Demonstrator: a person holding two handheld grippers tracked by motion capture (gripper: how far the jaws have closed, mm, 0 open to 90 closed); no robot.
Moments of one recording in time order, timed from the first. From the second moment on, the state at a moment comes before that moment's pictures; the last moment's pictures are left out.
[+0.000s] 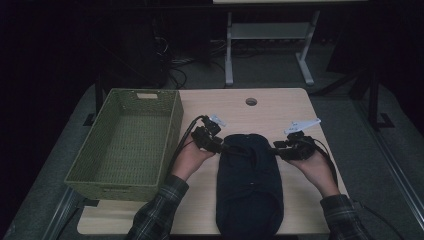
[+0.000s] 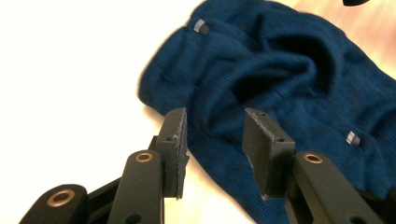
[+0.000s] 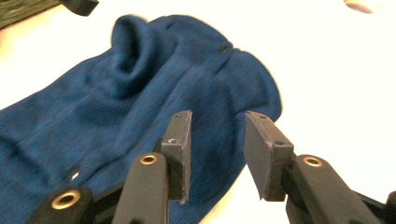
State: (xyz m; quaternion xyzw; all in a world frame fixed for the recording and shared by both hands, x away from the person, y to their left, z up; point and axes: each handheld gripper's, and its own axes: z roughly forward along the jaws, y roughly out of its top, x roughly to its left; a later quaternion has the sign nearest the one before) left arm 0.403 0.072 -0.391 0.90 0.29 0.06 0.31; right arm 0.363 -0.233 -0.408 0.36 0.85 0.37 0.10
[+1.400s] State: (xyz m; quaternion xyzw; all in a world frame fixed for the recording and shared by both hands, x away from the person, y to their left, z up) left arm 0.469 0.055 -0.449 0.91 0.30 0.00 0.27; right arm 0.448 -0.214 -0.458 0.39 0.87 0.31 0.04
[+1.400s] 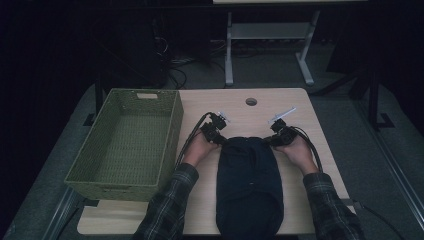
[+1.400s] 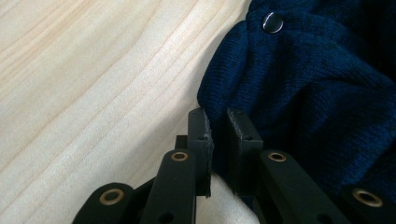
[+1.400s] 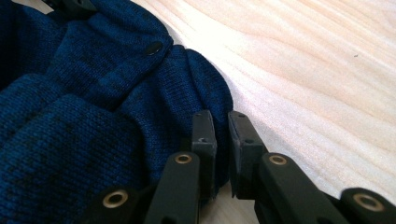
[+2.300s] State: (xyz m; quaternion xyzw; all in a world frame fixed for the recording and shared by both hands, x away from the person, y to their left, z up) left arm 0.463 0.064 -0.346 0.89 0.27 0.14 0.34; right arm 0.442 -0.227 -0.358 0.35 0.84 0.37 0.18
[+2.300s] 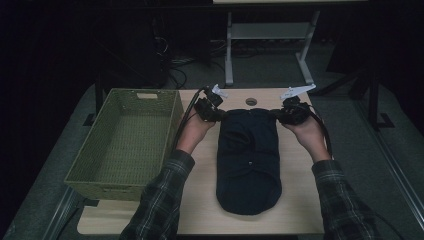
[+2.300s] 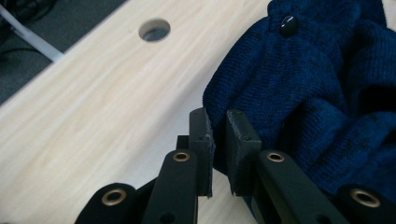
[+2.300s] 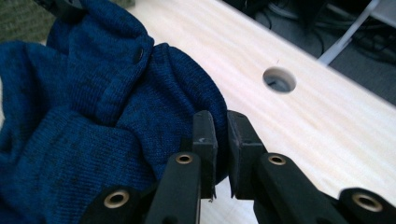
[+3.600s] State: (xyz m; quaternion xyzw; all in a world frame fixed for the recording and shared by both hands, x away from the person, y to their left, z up) left arm 0.383 0.081 -0.370 0.89 0.23 0.08 0.39; right arm 0.361 -0.236 -0.381 0.30 0.83 0.44 0.14
